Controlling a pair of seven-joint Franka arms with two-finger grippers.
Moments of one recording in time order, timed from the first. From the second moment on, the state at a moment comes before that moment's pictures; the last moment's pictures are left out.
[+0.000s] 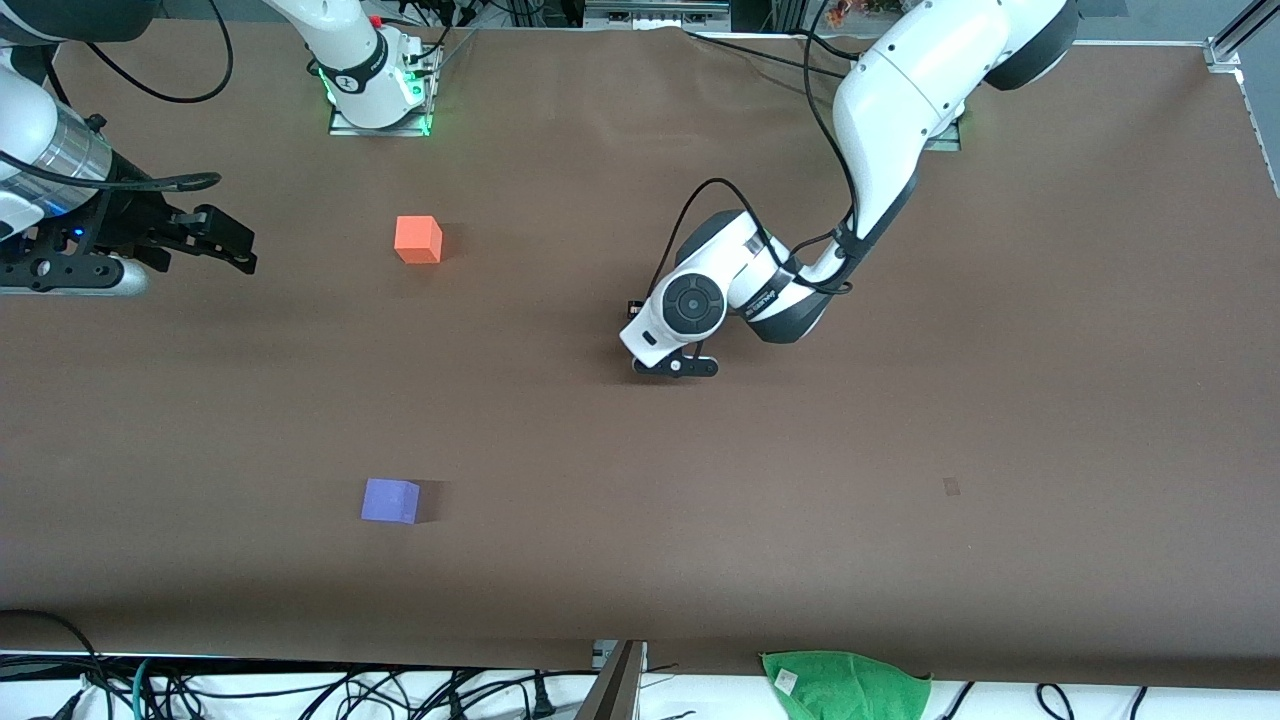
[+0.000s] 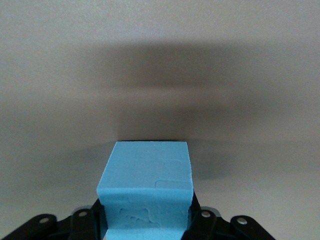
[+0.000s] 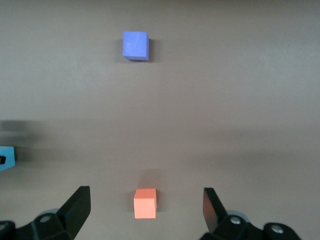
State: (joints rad) left arm -0.36 0.87 -0.45 -1.42 0.05 1.99 -0.72; right arm 0.14 0.09 0.00 -1.51 0.02 1.60 0.15
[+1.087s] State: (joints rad) left arm -0.28 0.59 -0.45 -1.34 0.05 1.60 -0.73; right arm 0.17 0.24 0.00 -1.50 0.03 1.63 0.15
